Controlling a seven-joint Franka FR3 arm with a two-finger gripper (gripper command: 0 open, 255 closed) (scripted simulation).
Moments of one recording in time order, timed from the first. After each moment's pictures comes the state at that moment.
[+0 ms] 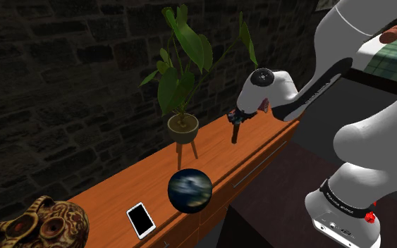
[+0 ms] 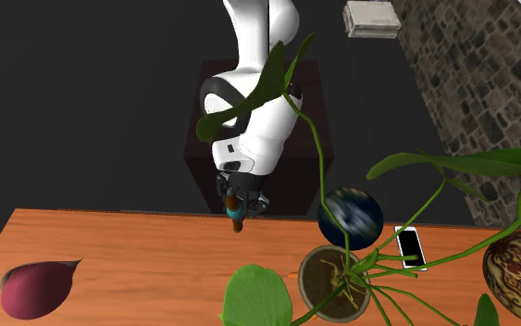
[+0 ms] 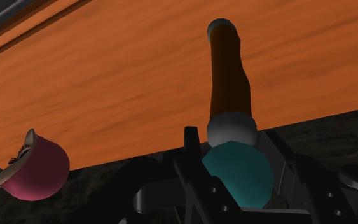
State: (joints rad) arm -0.92 0.04 0.77 -2.63 -1.27 2.86 1.58
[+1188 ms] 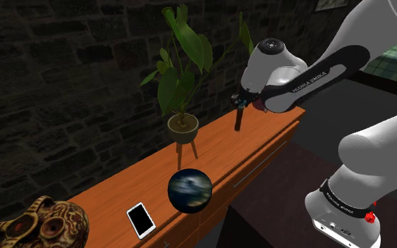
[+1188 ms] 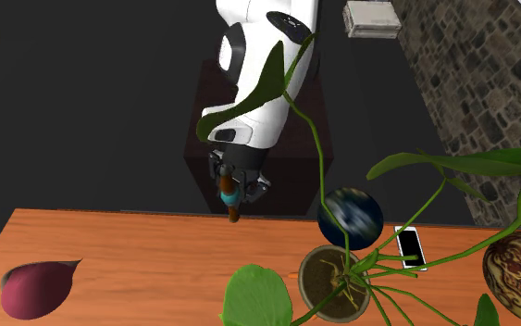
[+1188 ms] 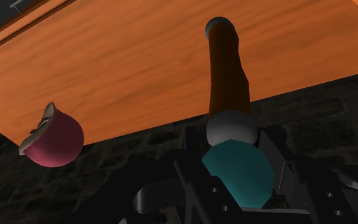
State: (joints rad) arm -0.59 -0.30 0.55 -2.72 -0.42 2.80 0.86
